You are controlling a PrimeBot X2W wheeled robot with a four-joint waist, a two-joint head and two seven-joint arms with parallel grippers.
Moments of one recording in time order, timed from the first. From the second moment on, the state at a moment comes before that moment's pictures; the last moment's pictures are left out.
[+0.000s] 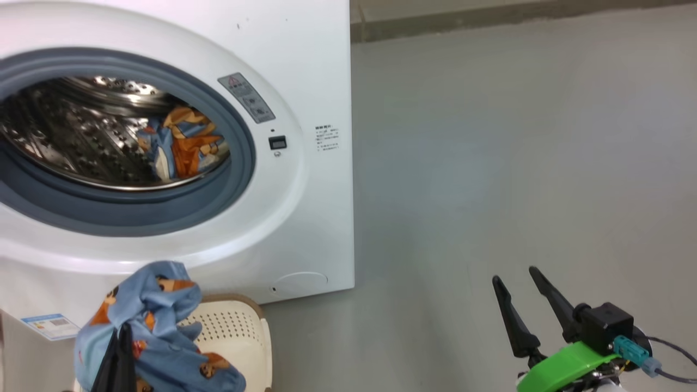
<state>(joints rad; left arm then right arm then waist) 0.17 0.04 0.11 -0.06 -0.23 -0.01 -0.26 -0.10 -0.13 0.10 0.27 0.24 0.13 -0.26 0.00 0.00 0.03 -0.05</state>
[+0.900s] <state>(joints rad) 0.03 0.04 0.12 -0.01 -0.25 -0.03 -0.26 -0.09 -0.12 0.10 0.25 0.24 0.13 -0.26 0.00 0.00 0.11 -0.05</state>
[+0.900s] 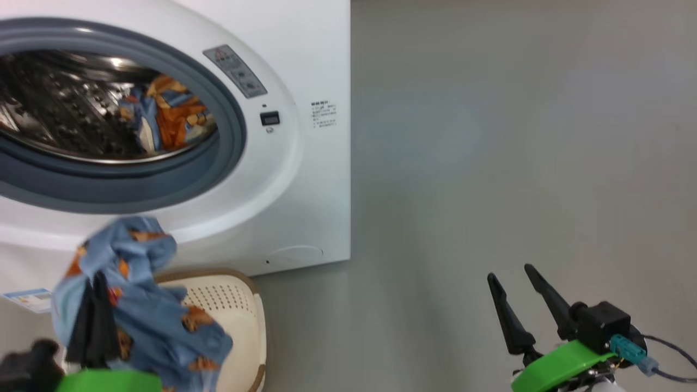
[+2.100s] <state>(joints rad) -1.01 0.27 0.15 0.62 -0.18 -0.13 -0.16 -0.31 -0.08 0.15 0.22 0.25 0.13 -0.26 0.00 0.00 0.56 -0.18</state>
